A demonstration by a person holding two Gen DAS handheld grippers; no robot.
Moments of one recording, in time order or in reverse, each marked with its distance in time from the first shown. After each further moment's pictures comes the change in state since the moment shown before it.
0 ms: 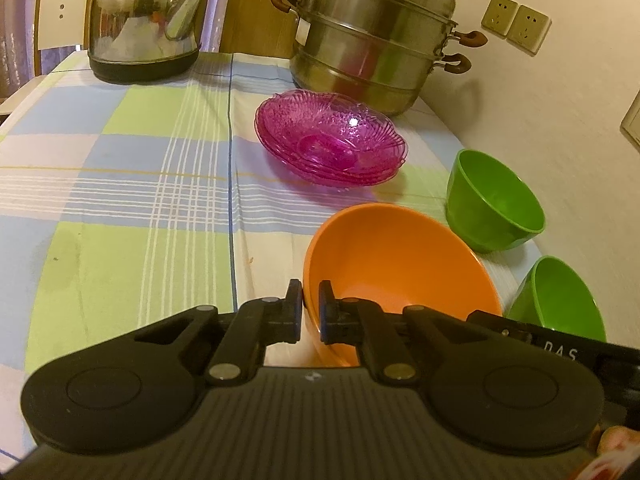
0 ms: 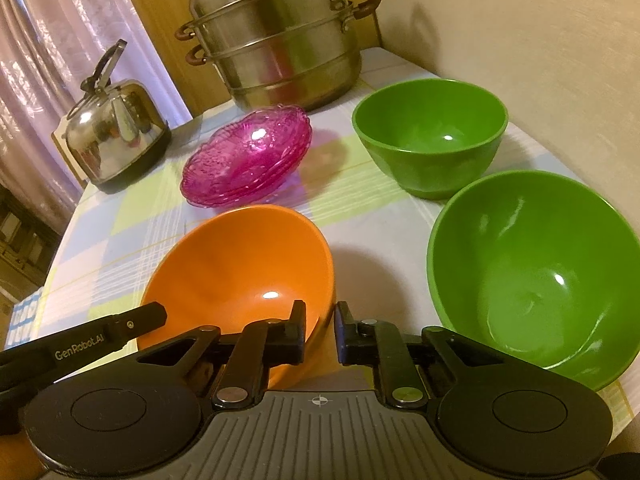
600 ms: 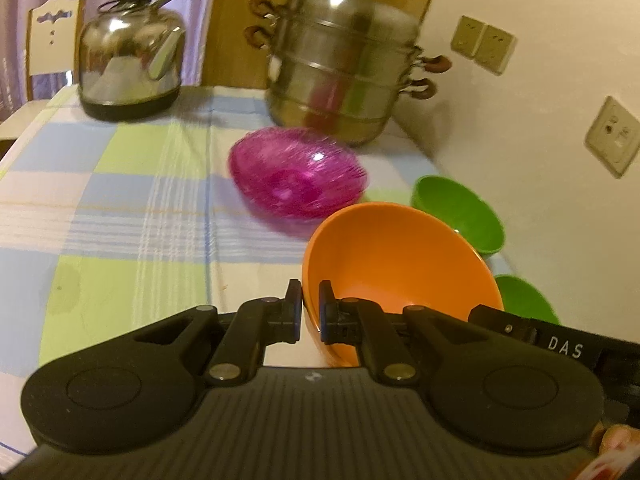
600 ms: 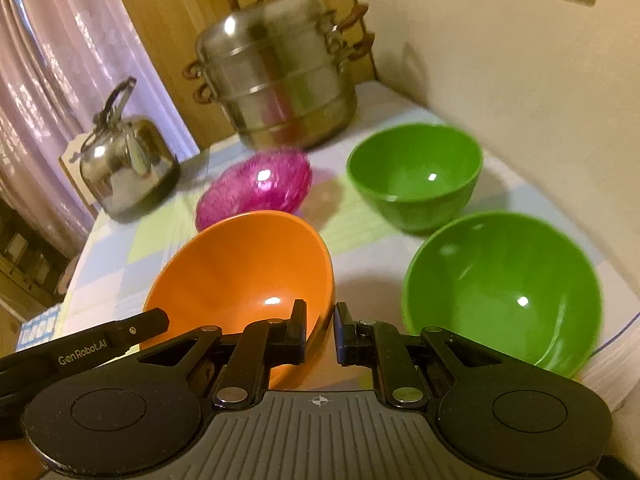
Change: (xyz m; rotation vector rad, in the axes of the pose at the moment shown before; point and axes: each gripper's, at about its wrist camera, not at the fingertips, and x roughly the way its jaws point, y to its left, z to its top) left arm -0.038 -0.034 0.016 0.039 -0.059 -0.036; right arm -0.049 -0.003 0.014 0.013 -0.084 0.011
